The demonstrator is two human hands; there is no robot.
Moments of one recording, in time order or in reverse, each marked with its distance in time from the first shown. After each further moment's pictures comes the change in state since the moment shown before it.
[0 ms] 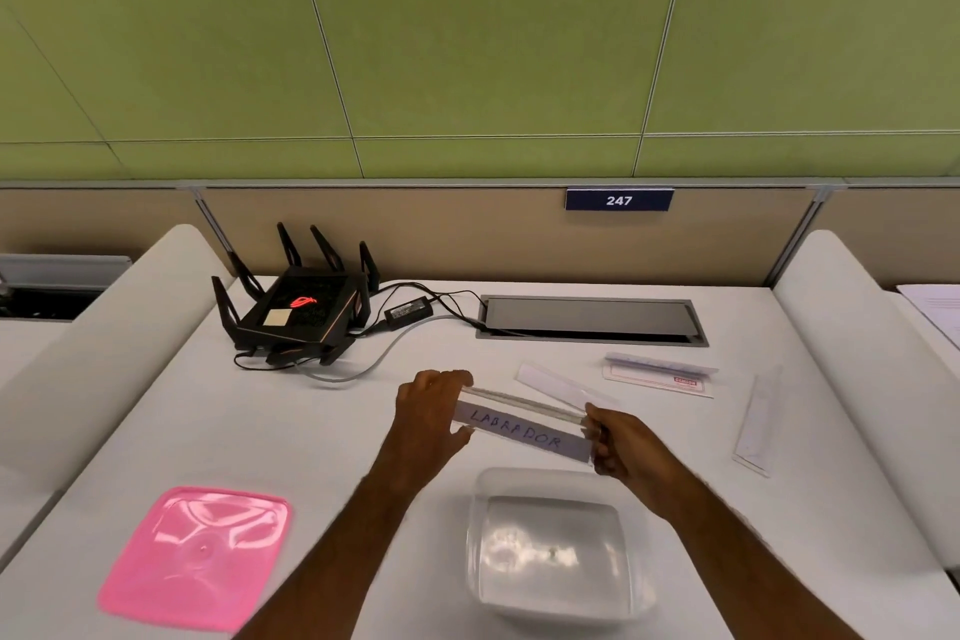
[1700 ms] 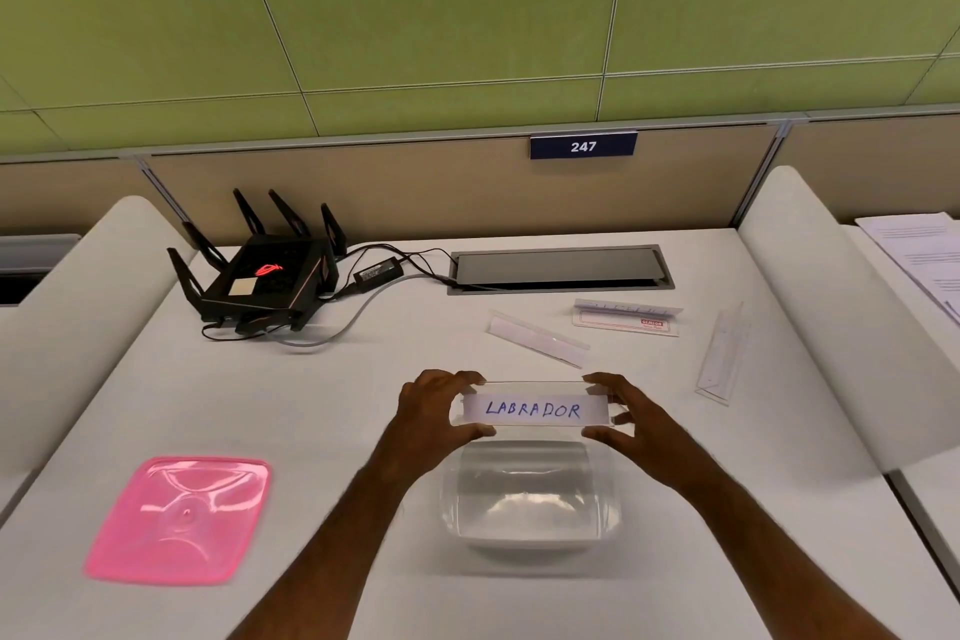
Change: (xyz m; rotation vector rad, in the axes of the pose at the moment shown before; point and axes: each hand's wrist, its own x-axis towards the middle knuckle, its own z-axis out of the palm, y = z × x) left_hand -0.046 0.054 0.034 -0.209 -0.209 -0.058; right_hand -0.073 0.057 -0.078 -0.842 0.099 -0.464
